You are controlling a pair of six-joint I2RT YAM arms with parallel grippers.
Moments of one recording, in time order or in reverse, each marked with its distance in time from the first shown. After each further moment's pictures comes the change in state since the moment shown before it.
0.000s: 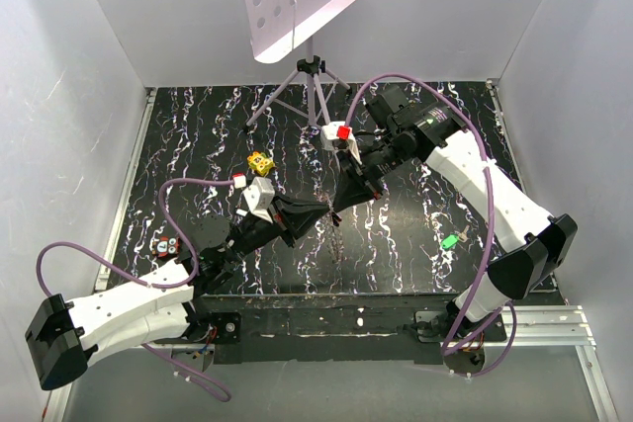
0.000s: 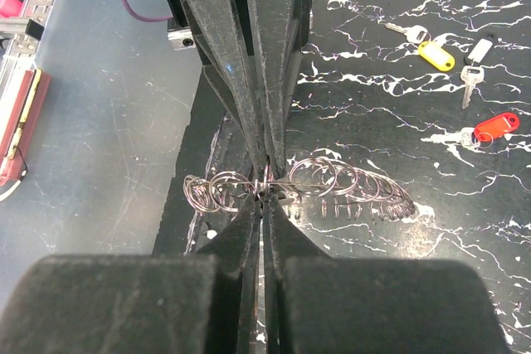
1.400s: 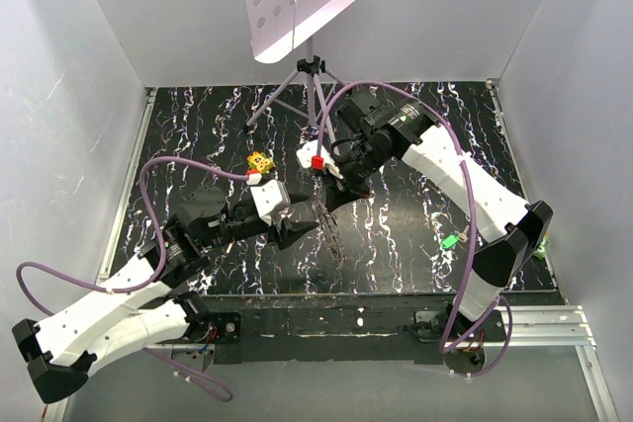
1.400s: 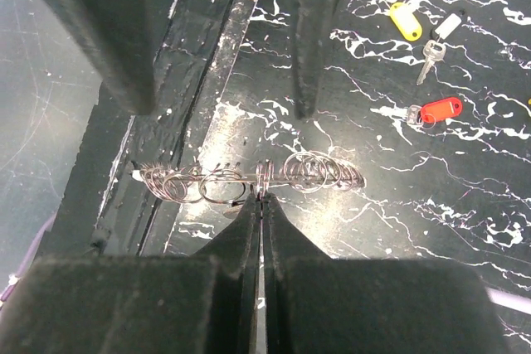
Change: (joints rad) left arm 0.063 -0.065 0.354 -0.770 0.188 0.414; right arm 0.116 0.120 0.159 -0.122 0.256 -0.252
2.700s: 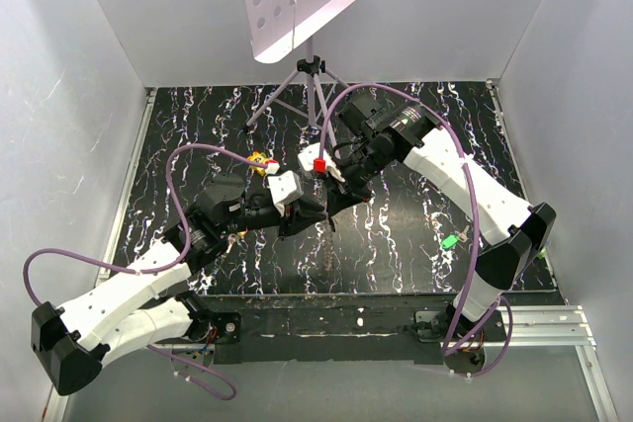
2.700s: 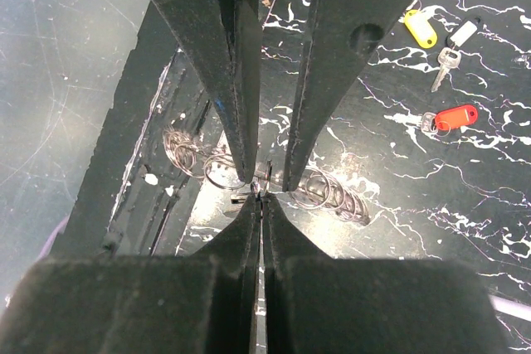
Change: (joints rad) left arm 0.095 0.140 -0.046 0.129 0.199 -0.051; right arm 0.008 -0.022 -0.031 -0.002 -0.026 0.003
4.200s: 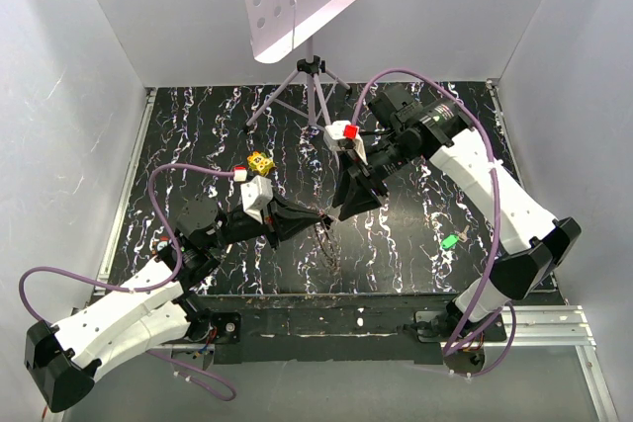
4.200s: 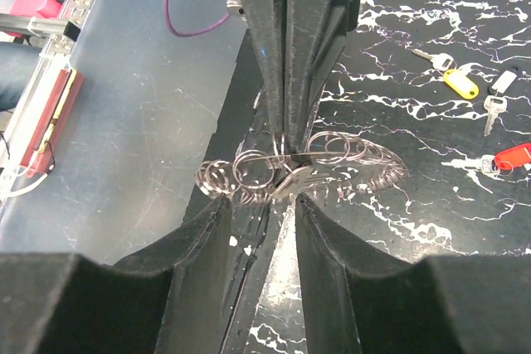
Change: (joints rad) left arm 0.006 -0.146 -0.183 0.334 0.019 -0.263; right arm -0.116 -0.103 -0.049 0.006 -0.290 0.190
